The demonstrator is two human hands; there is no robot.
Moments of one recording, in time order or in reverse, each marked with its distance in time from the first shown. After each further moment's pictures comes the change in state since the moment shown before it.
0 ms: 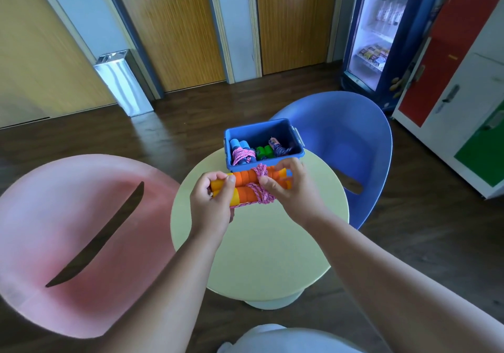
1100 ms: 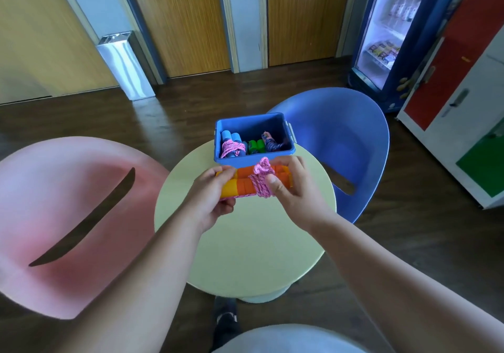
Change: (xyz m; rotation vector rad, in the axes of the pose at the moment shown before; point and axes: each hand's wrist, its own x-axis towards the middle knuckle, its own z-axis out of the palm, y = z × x) left_hand 0.014 0.006 0.039 -0.127 -0.270 -0.418; right_hand 0.003 0.025 -0.045 -0.048 -0.114 -0.173
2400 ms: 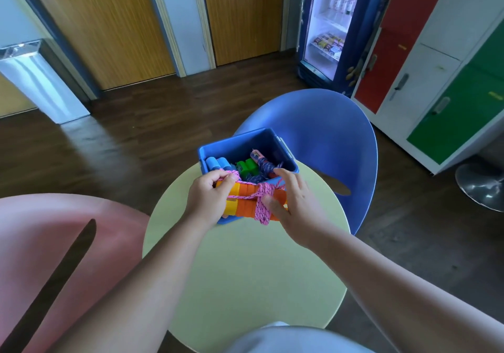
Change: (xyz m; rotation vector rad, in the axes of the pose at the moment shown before) left_hand 0.146 0.035 -0.036 0.516 -0.113 0.373; right_hand 0.078 0.010 0.055 -0.474 0.067 0.246
